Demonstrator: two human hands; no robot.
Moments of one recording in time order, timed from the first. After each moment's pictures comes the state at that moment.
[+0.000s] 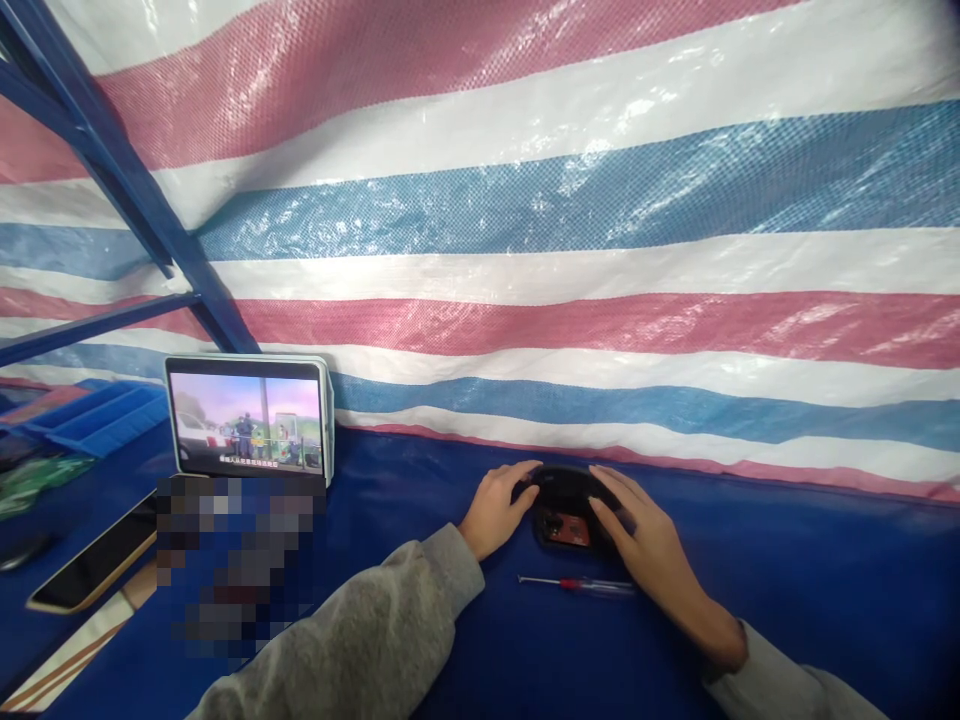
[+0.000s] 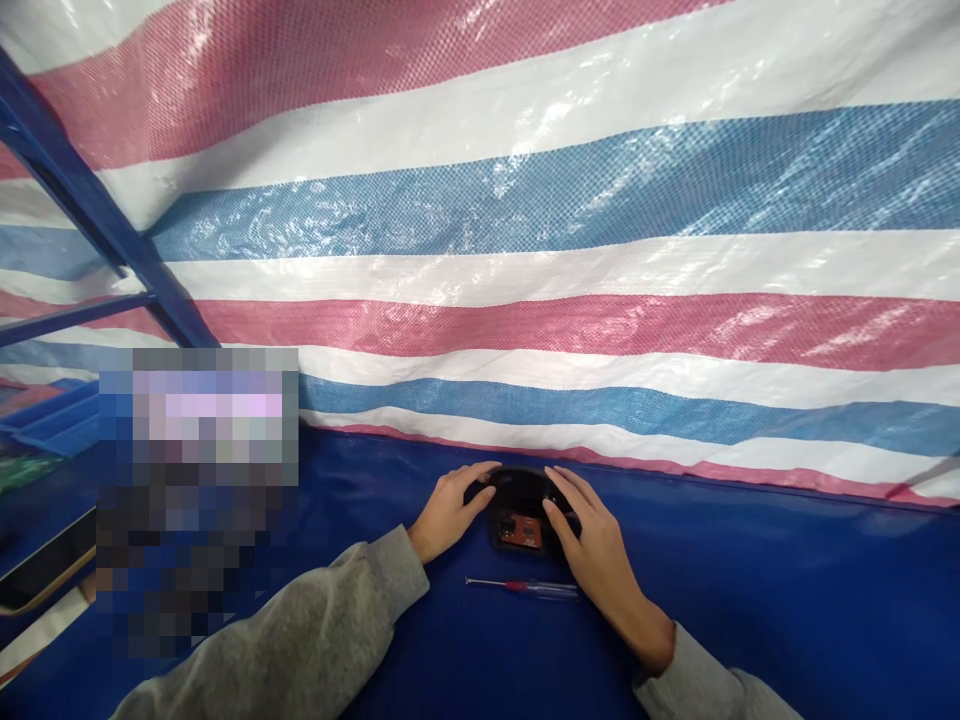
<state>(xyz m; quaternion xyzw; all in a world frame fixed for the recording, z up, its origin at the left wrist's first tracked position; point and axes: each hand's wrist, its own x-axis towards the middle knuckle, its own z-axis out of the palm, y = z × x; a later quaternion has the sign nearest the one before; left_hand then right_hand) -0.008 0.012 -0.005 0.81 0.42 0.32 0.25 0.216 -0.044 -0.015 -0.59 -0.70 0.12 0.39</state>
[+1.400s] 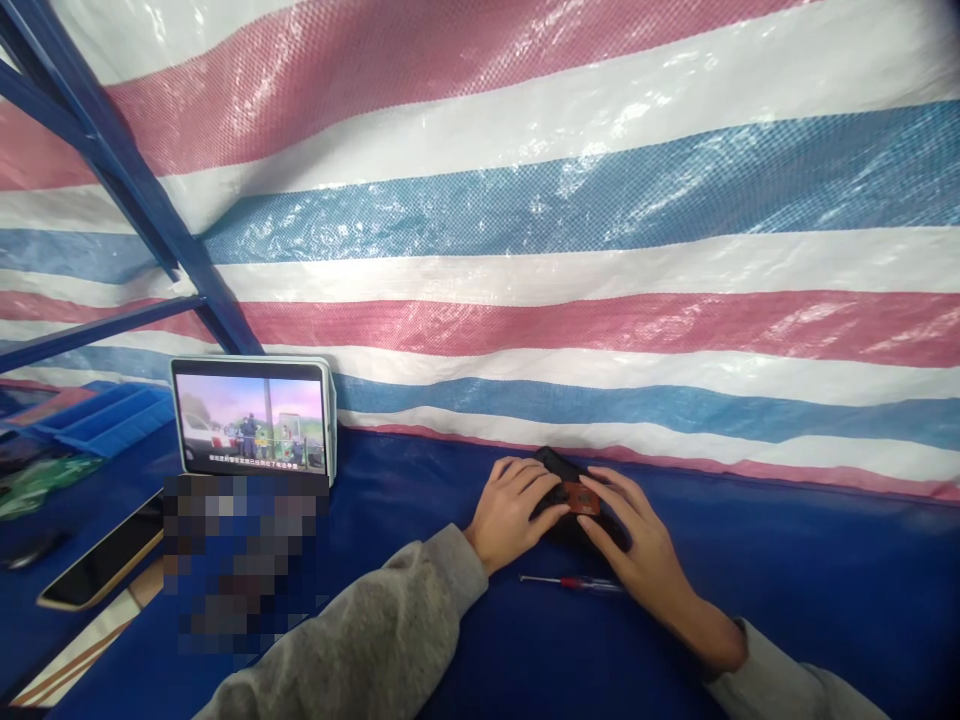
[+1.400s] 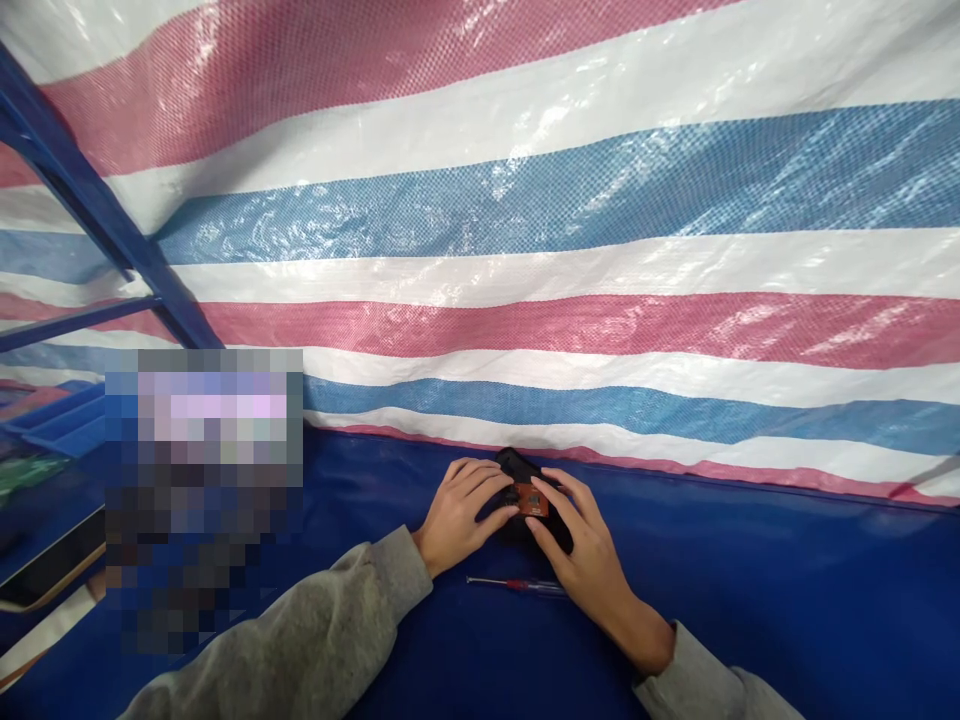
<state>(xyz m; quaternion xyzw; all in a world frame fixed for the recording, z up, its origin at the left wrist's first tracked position) 0.002 -0.001 0.008 0.87 0.28 0.40 0.04 0.207 -0.050 -0.016 -0.51 -0.75 0.02 0.43</state>
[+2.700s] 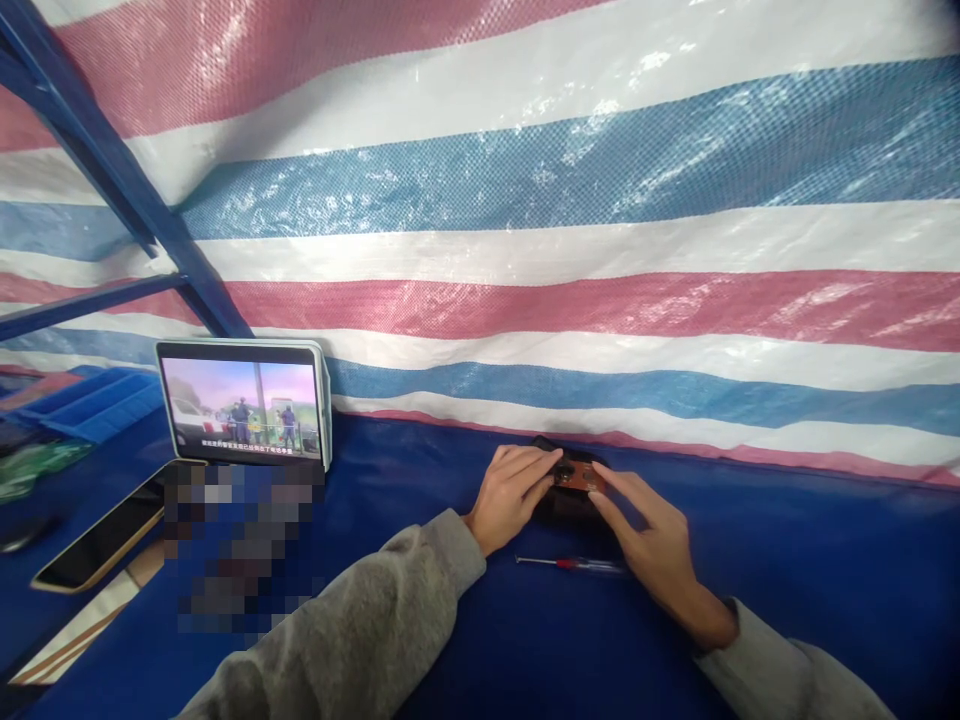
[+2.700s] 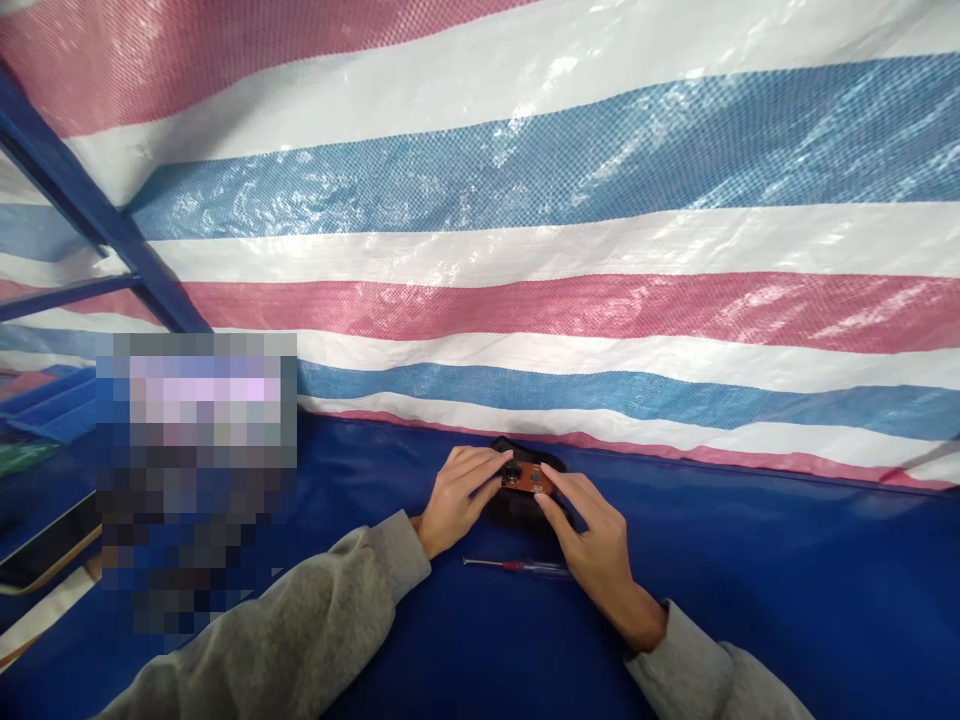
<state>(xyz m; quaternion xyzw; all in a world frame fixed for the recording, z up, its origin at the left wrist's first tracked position) 0.005 0.003 -0.001 0.84 0.25 0.46 0.10 0.203 -0.057 0.001 -0.50 -0.70 0.02 0.51</state>
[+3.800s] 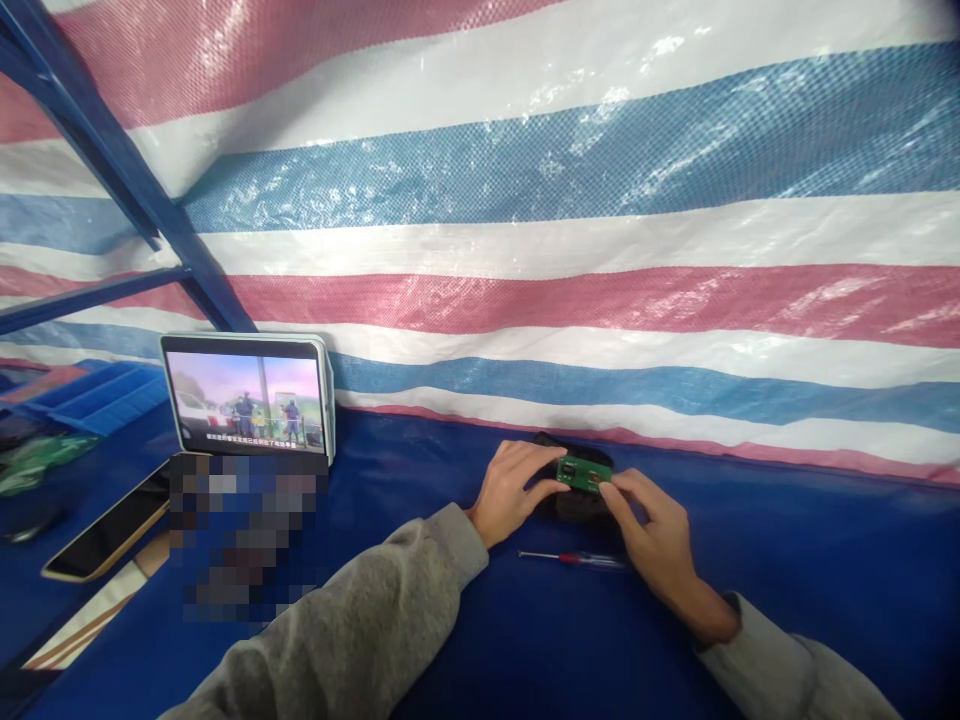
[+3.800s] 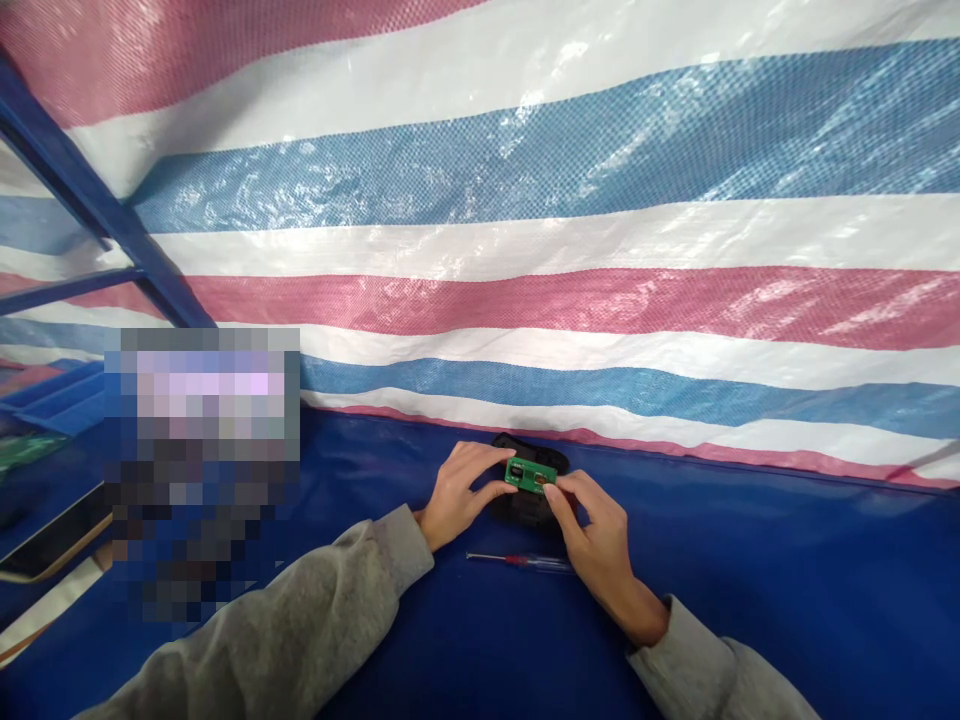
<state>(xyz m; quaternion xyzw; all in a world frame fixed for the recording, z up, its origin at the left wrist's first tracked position) 0.005 0.004 -0.001 0.83 0.27 0.47 0.14 0.200 -0.059 0.003 -0.53 -0.67 0.07 0.51</state>
